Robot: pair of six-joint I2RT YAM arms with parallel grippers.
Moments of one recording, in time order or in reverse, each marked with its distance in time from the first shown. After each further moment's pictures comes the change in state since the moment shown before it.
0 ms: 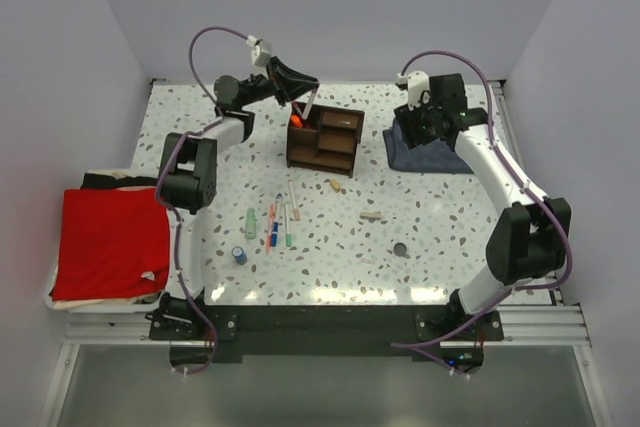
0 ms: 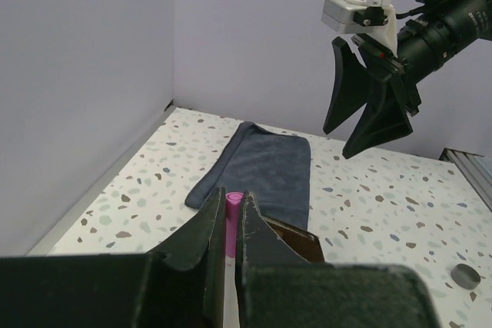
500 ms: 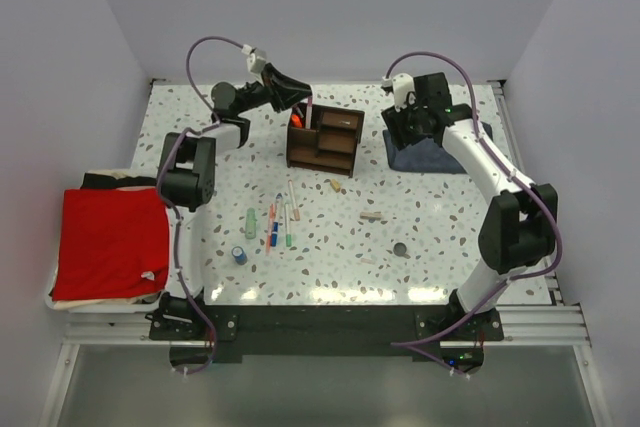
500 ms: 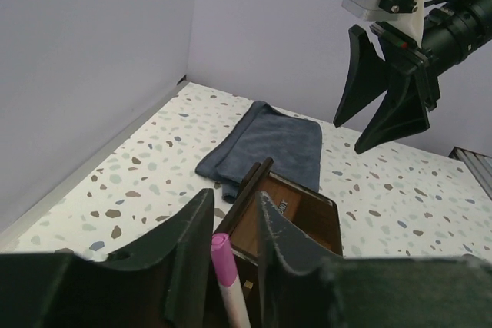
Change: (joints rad) left arm 0.029 0.037 -0.055 0.011 -0.012 0.002; right arm 0.051 0.082 0.044 -0.009 0.001 -0.014
